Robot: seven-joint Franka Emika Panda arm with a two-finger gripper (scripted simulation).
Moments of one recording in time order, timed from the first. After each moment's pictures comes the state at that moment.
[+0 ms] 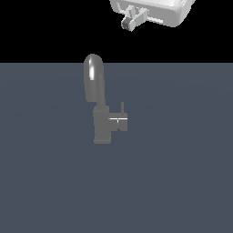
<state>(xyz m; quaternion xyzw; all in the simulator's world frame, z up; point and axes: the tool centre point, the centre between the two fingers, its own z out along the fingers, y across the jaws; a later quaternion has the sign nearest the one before) -0.058 -0.028 0.371 -0.88 0.27 0.28 0.27</state>
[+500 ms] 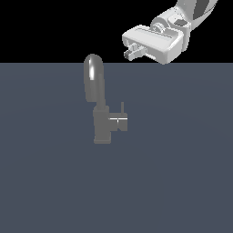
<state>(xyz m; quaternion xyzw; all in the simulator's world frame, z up) -0.017 -0.037 0.307 -0.79 0.36 0.36 0.35</state>
